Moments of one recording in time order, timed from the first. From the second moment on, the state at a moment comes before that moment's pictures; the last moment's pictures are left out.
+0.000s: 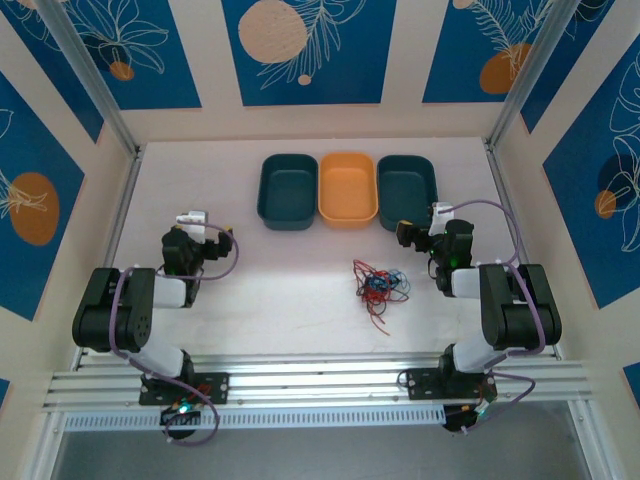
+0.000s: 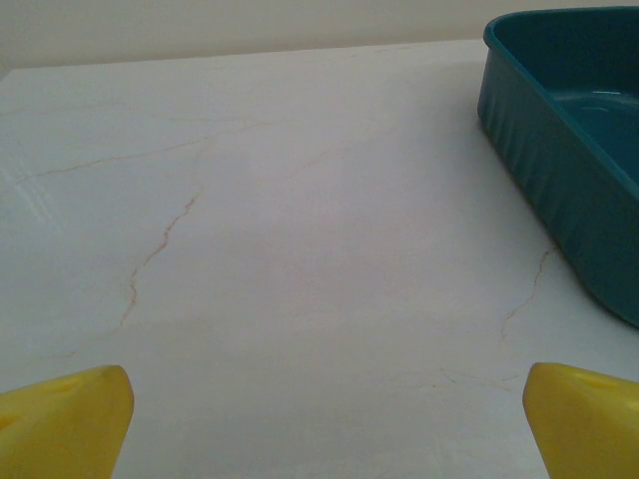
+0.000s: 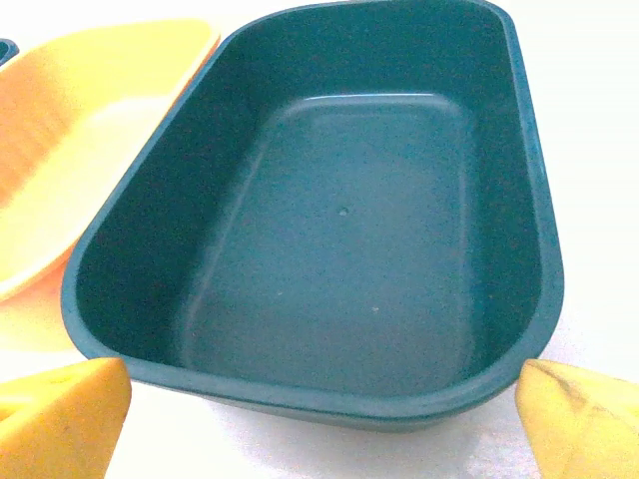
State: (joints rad) left arm -0.02 1.56 0.36 0.86 0.08 0.03; right arm -0.01 1.53 0.41 0.71 -0.19 0.08
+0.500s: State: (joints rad) left arm -0.02 1.49 0.36 0.81 0.06 0.03; right arm -0.01 1.48 0.49 0.52 -0.16 0.09
